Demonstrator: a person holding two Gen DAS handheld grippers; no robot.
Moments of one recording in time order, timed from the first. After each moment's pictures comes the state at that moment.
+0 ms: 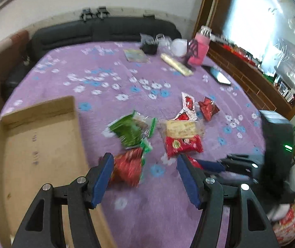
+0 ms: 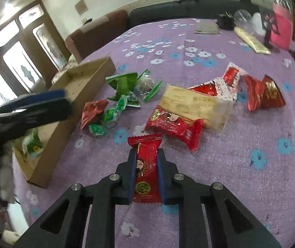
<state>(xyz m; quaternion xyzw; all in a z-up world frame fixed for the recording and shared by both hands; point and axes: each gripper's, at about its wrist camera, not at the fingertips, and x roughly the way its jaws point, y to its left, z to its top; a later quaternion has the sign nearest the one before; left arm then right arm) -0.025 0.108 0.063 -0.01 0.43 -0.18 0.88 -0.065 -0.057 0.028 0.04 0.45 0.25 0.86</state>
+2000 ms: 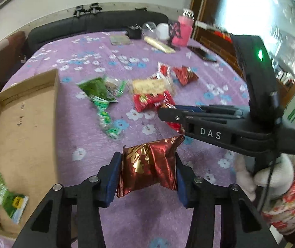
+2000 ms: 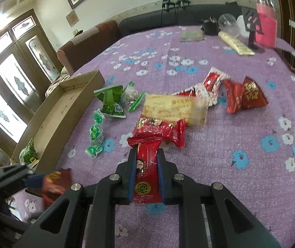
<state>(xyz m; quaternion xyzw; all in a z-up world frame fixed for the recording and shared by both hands) -0.115 0.073 0.042 0.01 0.43 -0.18 0.88 -0.068 -0.071 0.038 0.06 0.42 0.21 0.88</state>
